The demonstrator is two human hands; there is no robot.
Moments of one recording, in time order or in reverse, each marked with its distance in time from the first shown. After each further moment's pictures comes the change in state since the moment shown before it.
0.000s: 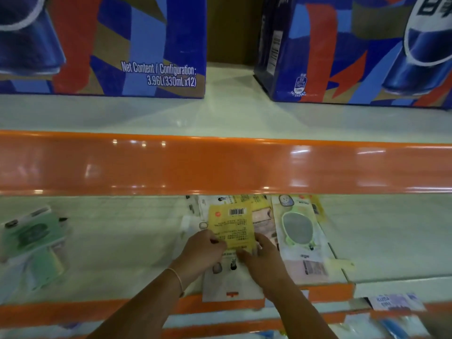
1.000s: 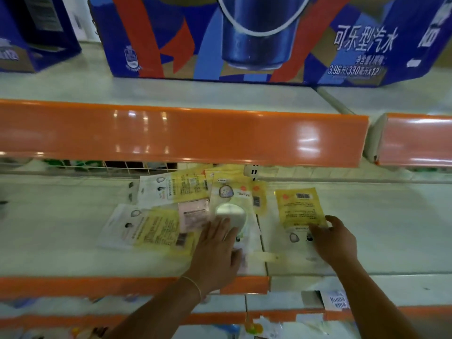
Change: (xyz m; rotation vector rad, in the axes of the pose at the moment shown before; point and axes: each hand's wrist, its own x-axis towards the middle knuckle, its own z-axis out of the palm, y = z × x) left_hand -0.004 0.083 0.196 0.747 0.222 0.517; right_hand 0.065 0.076 -0.317 -0.576 0.442 0.043
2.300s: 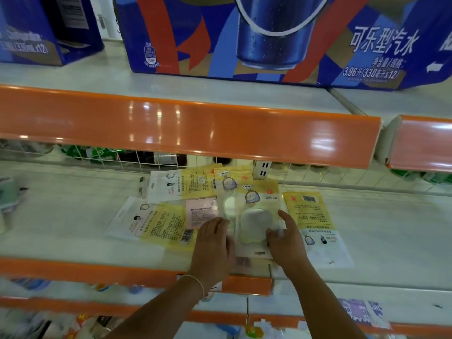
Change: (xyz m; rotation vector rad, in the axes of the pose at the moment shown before) left_hand -0.003 -0.003 0.004 -0.233 0.327 -0.185; right_hand -0.053 -0.065 0.061 0.483 -0.294 -0.071
